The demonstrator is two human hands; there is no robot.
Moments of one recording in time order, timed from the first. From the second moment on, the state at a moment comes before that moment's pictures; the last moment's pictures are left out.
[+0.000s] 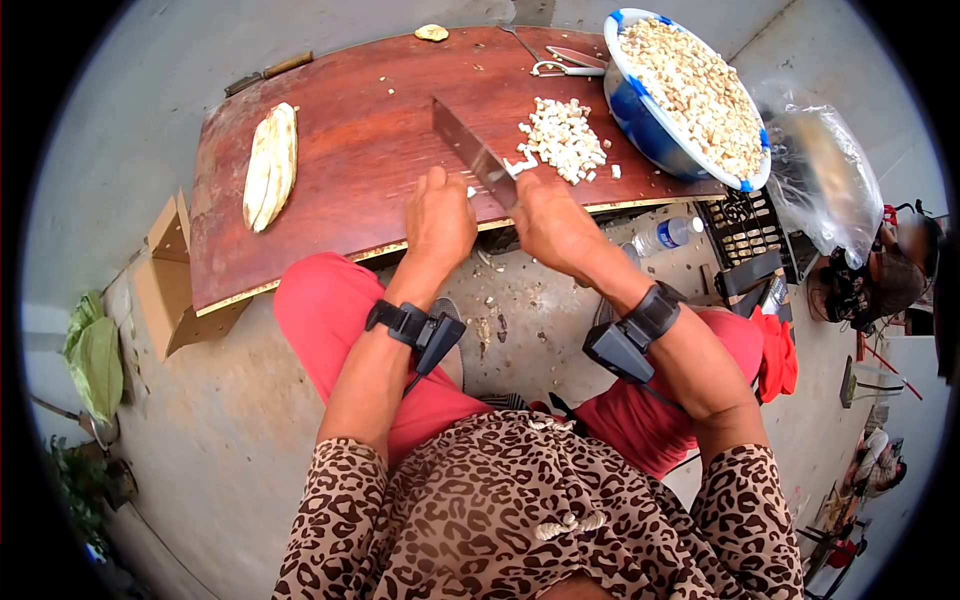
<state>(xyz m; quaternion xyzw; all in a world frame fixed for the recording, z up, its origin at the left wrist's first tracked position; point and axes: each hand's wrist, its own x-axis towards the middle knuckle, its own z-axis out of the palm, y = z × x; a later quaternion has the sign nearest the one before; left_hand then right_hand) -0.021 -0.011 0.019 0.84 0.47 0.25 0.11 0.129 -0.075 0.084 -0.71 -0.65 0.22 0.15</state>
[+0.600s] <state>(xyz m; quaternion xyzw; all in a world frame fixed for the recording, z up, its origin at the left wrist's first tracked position) -0.003 -0.004 0.008 0.84 0.41 0.31 0.15 0.134 -0.079 0.096 -0.70 -0.66 0.19 0.20</state>
